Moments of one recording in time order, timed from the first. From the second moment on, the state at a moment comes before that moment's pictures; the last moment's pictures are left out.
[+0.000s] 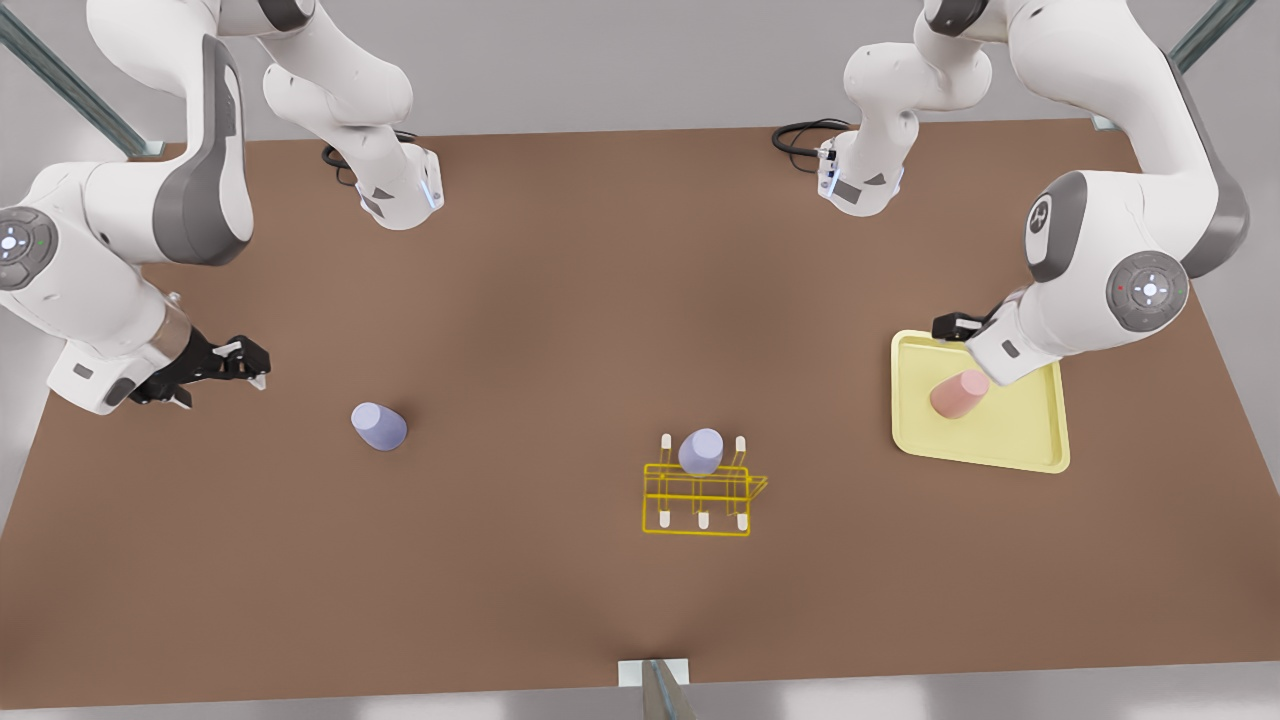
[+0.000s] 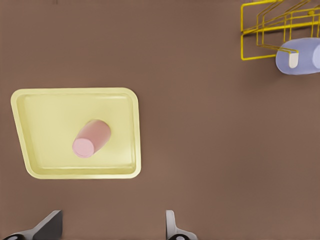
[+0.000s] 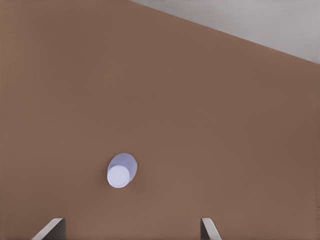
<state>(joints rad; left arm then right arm) -0.11 0.25 -0.02 -1.39 0.04 1.36 0.07 -0.06 0.14 0.07 -1.49 -0.08 1.66 -0.27</state>
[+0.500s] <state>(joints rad) 0.00 0.43 0.15 -1.87 0.03 1.94 0.15 0.03 0.35 0.08 -1.80 -0.05 1.97 -0.21</state>
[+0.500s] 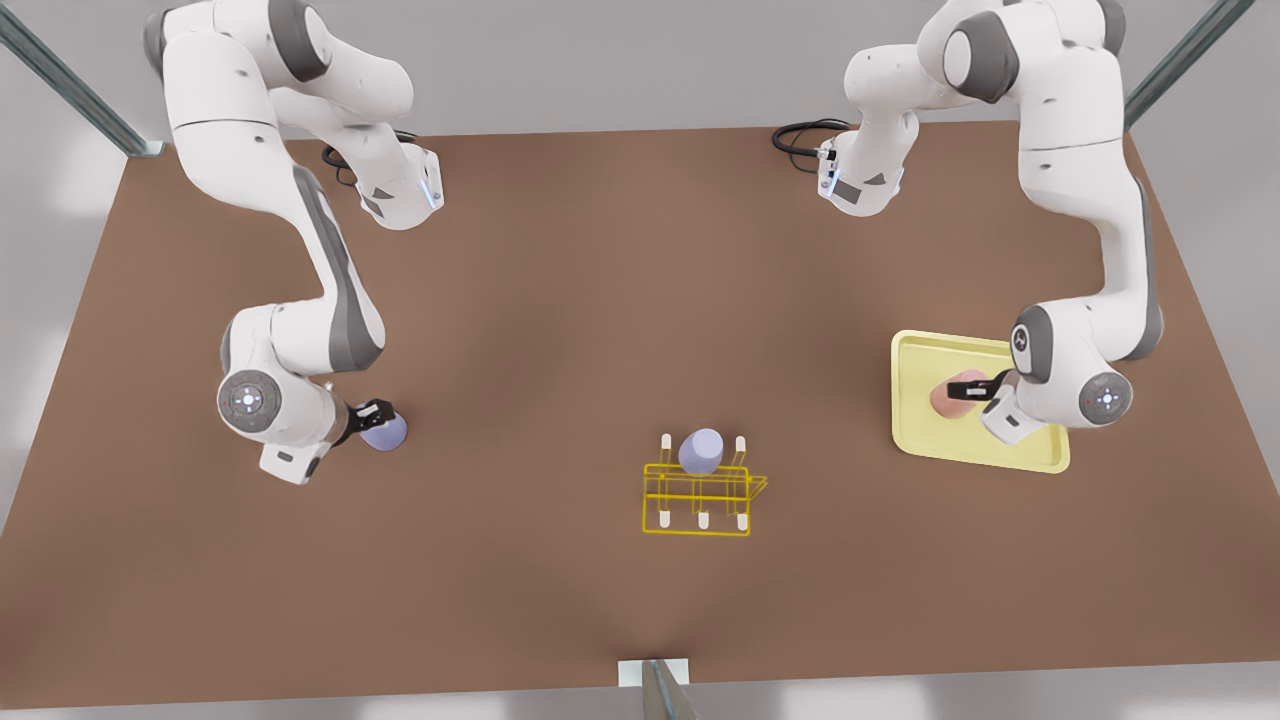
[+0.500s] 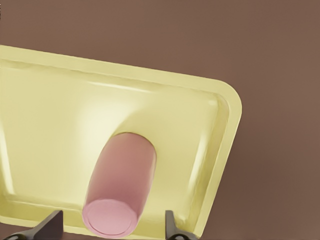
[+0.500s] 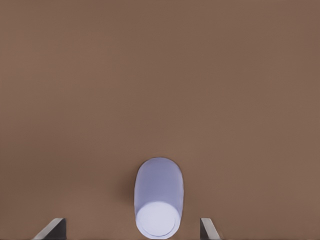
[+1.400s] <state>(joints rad) -0.01 0.40 0.19 -2.13 -0.04 2.35 0.23 -0.04 0.39 0.08 -2.23 0.00 2.60 -0.10</state>
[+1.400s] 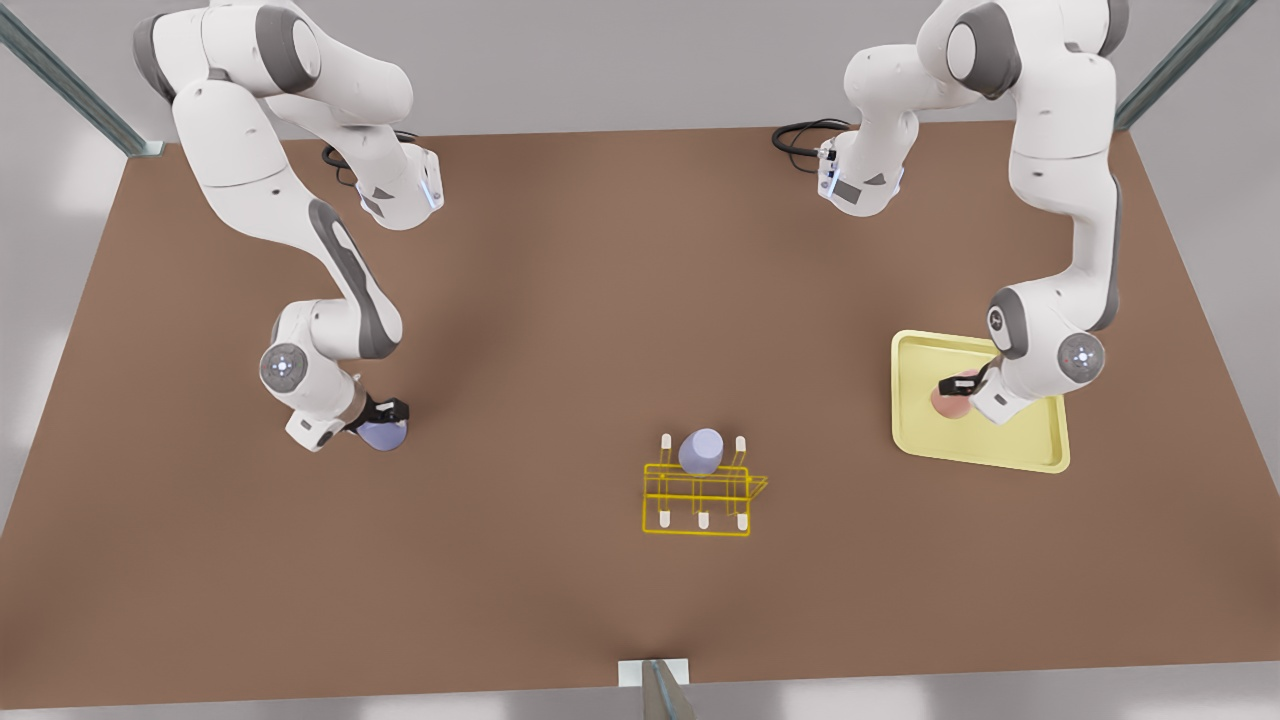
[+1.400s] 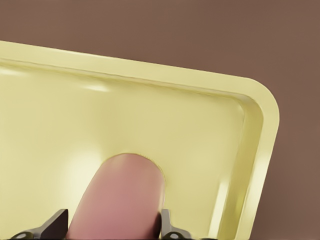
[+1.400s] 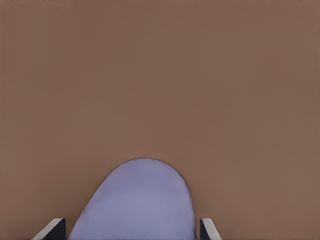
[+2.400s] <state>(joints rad) -0.05 0.43 -0.03 -1.76 -0.04 2.13 0.14 0.06 0.40 0.17 -1.83 0.23 2.39 -0.08</state>
